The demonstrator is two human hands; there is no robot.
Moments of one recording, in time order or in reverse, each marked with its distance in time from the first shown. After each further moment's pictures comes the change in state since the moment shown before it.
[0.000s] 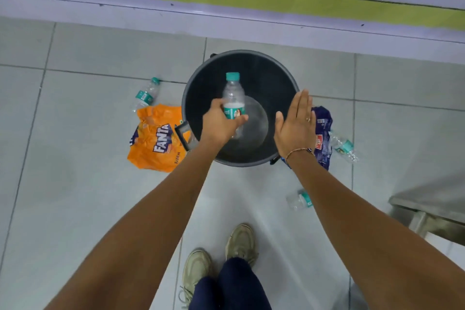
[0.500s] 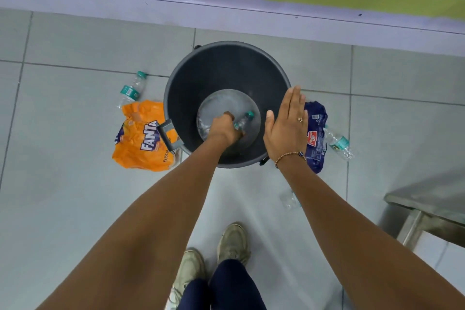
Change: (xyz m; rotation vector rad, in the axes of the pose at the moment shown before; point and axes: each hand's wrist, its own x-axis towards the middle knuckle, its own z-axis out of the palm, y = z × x) left_hand 0.041 -0.026 0.060 0.391 -0.216 -0.096; right_hand 0.000 0.004 0.011 0.039 0.025 -0.008
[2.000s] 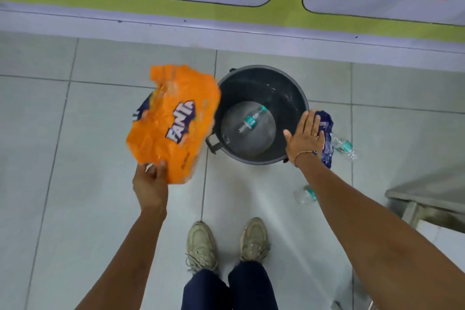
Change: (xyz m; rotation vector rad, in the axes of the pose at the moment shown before) left_hand -0.169 -0.161 -0.124 -0.756 0.641 -0.121; right_hand -0.030 -0.021 -0.026 -0.192 -0.218 0.139
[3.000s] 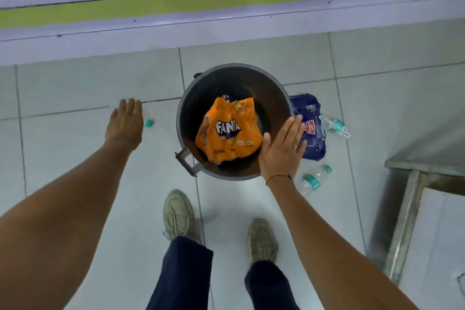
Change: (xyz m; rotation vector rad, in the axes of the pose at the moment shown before) left_hand 0.213 0.058 0.109 1.428 -0.415 0.835; right_hand -0.006 -0.036 0.037 0.244 0.213 0.279
